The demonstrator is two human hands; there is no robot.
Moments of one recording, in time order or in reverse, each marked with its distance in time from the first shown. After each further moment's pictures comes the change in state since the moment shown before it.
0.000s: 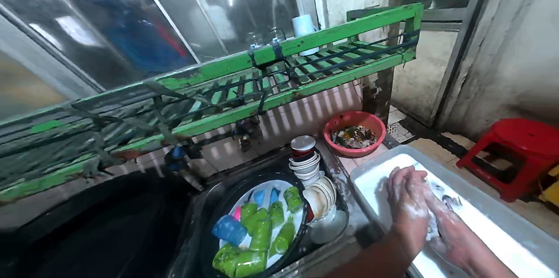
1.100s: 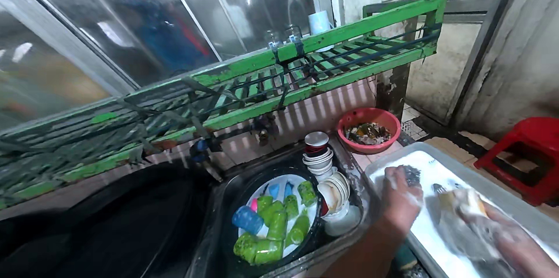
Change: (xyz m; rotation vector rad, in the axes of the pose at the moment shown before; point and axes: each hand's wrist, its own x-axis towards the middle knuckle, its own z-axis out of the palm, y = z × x) left_hand 0.017 -0.002 -0.049 0.334 -0.192 -0.268; right_hand -0.014 -0.003 -0.056 -0.656 0.134 -0.111
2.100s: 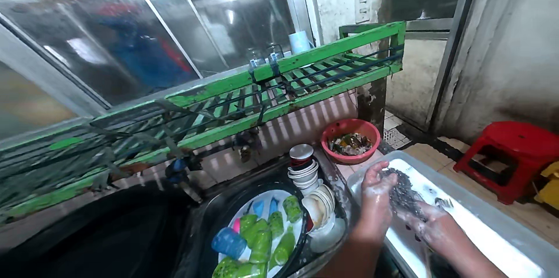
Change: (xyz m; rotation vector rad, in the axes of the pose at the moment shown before) left_hand 0.004 0.021 0.001 -1.068 0.095 -0.030; right_hand 0.012 -0.027 0.031 -0.386 -0.113 -0.193
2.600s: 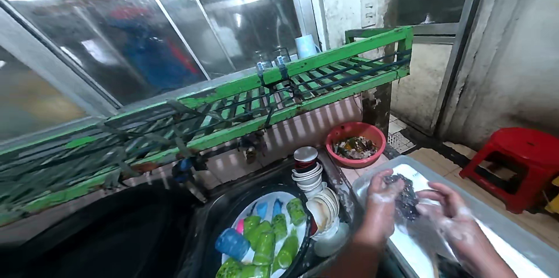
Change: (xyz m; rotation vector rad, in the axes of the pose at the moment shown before) left_hand -0.002 0.005 -0.012 0.166 -0.072 -0.028; right_hand 0.010 0.005 0.000 0.554 0.264 -0.161
